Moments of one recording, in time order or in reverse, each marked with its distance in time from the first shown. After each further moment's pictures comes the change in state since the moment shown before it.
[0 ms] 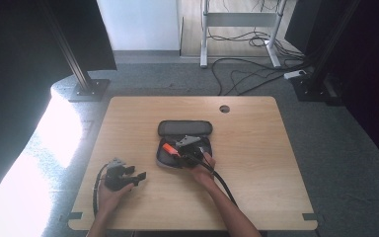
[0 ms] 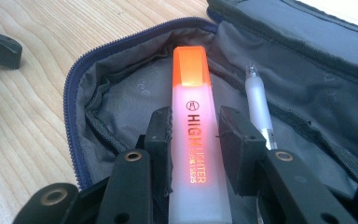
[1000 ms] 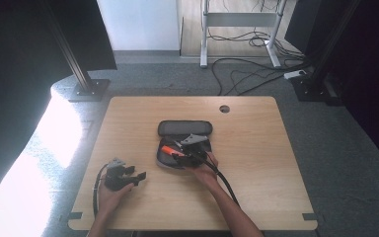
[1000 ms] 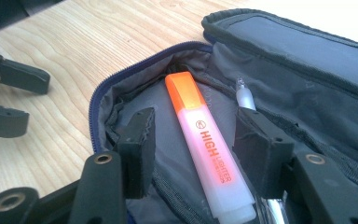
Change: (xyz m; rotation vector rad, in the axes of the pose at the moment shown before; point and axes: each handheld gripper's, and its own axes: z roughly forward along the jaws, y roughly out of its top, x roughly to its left) left arm 0.000 0.000 0.000 -0.003 0.003 -0.005; right arm -0.005 0.000 -0.020 -0.076 0.038 0.077
